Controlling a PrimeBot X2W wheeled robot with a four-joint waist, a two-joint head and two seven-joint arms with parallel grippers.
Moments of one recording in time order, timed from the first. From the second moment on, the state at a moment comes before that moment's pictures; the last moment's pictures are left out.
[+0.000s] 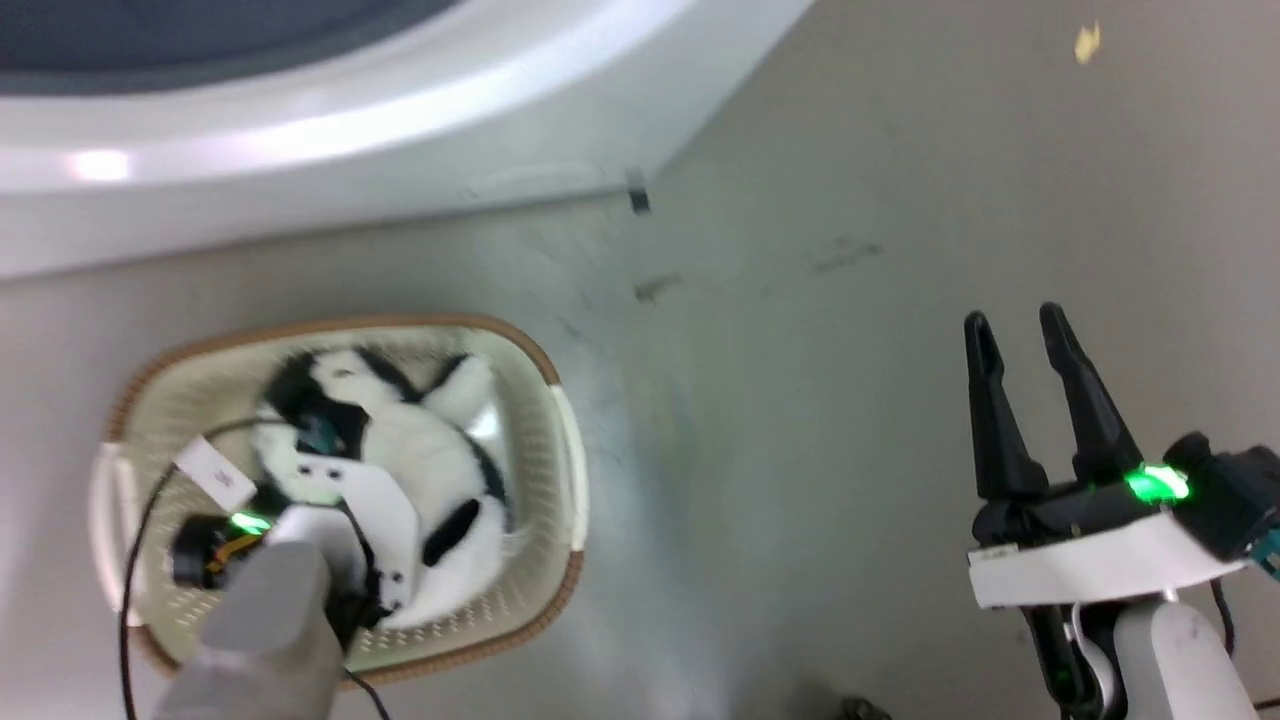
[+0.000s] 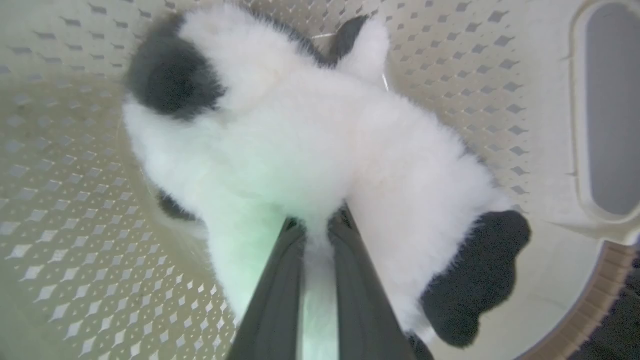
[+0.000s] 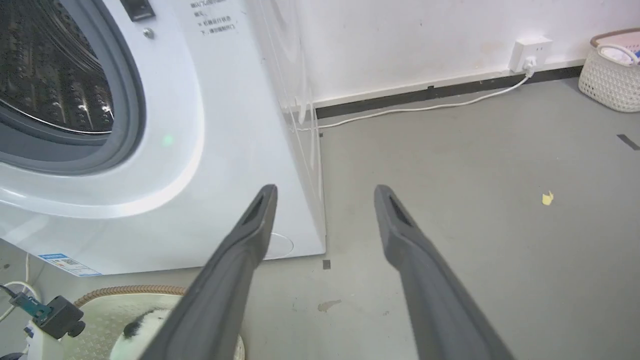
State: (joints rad) left arm -0.71 0.21 -0.31 1.16 -0.28 -0.09 0.07; right arm -0.21 -0.05 0.07 0.01 0.37 0.13 -0.26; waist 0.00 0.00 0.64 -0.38
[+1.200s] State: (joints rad) left arm -0.34 0.18 -0.24 0.34 -0.36 -0.07 -0.25; right arm -0.01 -0.05 0.01 0.00 0.24 0.13 -0.26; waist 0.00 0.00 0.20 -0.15
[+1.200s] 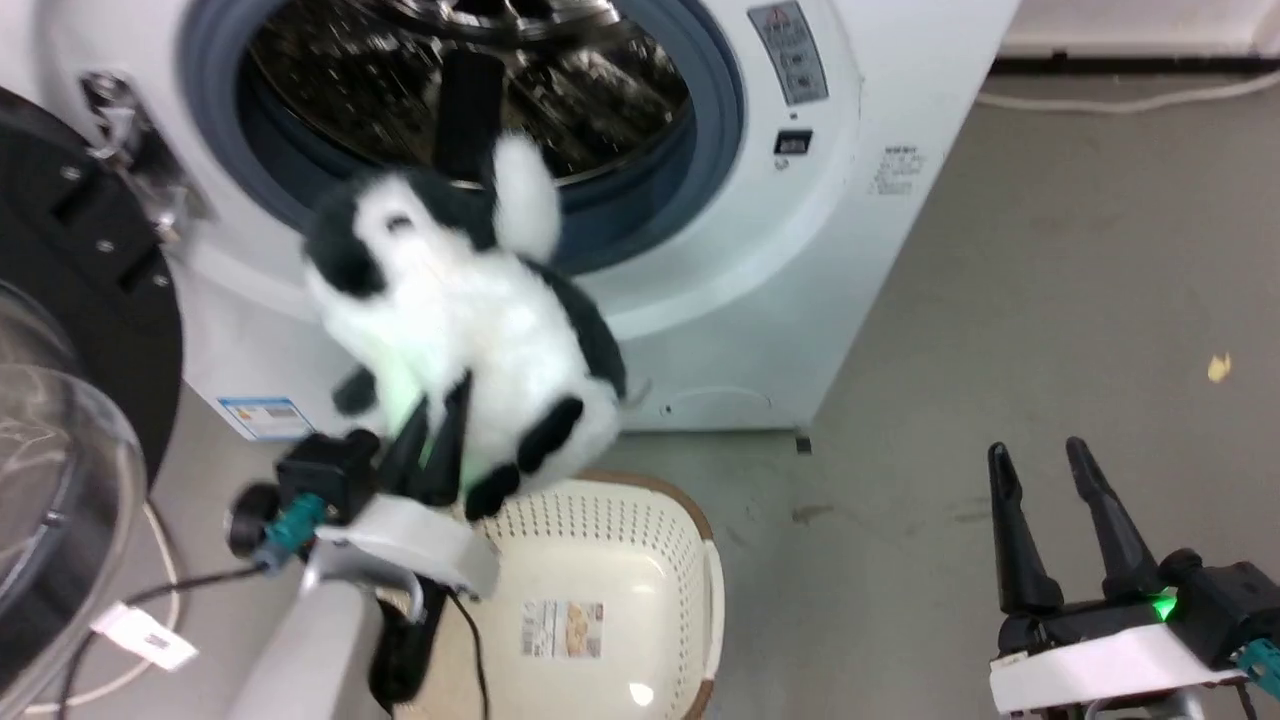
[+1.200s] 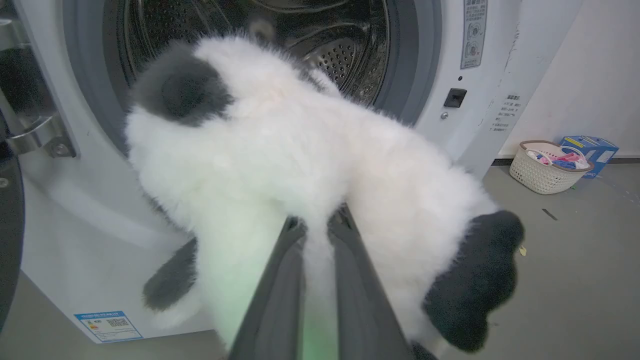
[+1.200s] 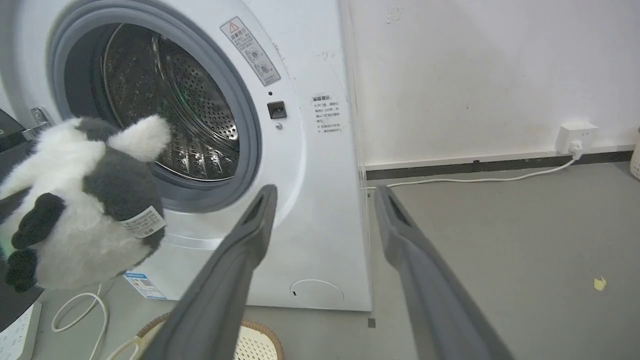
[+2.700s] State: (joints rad) left arm -1.54 0.46 -0.23 0.85 -0.22 -0.04 0.11; right arm -0.32 -0.05 0.15 0.02 0.43 0.13 -0.26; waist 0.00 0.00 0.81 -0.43
